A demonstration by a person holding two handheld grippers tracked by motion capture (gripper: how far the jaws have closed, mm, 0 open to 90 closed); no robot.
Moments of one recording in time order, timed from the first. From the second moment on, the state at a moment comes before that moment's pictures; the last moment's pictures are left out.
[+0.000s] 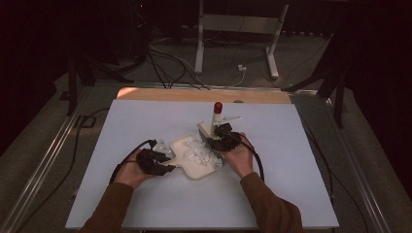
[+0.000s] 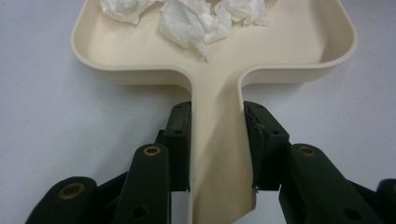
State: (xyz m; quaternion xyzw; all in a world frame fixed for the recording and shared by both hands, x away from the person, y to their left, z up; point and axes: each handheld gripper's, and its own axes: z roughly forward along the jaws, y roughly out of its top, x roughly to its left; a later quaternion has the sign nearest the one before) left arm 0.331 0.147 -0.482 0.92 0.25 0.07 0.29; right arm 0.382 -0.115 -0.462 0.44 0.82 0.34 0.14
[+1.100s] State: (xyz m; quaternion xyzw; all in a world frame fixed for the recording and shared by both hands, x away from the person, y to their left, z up) left arm 0.331 0.146 -0.482 0.92 0.25 0.07 0.28; right arm 0.377 -0.099 -0.461 0.42 0.83 0.34 0.13
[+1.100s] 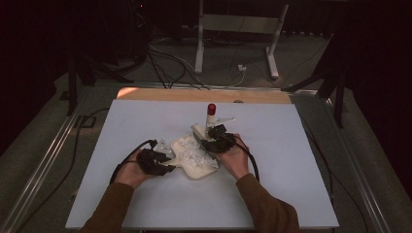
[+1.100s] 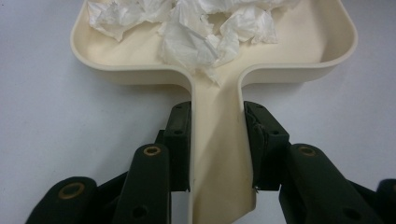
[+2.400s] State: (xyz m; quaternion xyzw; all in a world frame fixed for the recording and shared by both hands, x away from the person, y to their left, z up) left arm 0.331 0.146 -0.482 0.92 0.25 0.07 0.28; right arm 0.371 -0.096 -0.447 0.42 0.83 0.35 0.13
